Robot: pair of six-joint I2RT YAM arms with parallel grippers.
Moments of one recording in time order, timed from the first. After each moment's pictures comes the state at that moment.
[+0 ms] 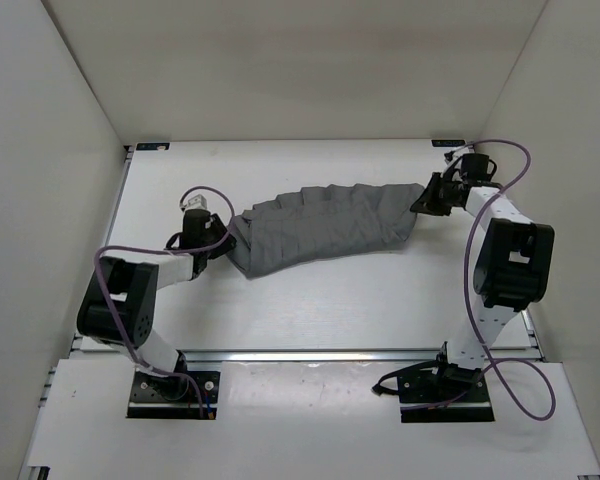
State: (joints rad) left arm -0.19 1.56 0.63 0.27 -0.02 -0.60; right arm -0.18 1.85 1.32 -0.36 -0.51 0.21
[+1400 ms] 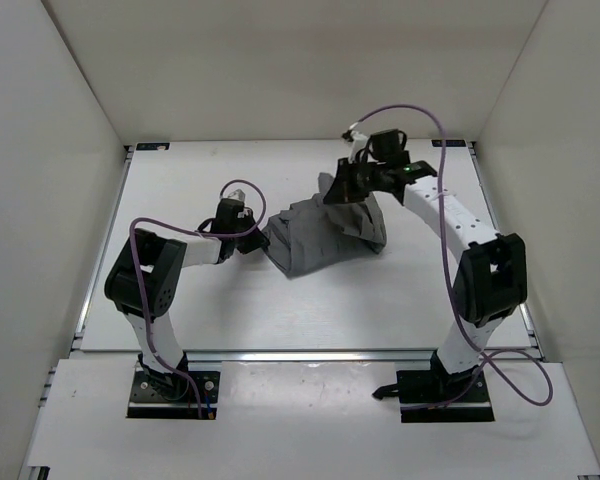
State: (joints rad) left arm -0.35 1.81 0.86 0.21 0.13 -0.70; right arm 0.32 1.75 1.54 -0.49 -0.61 0.21
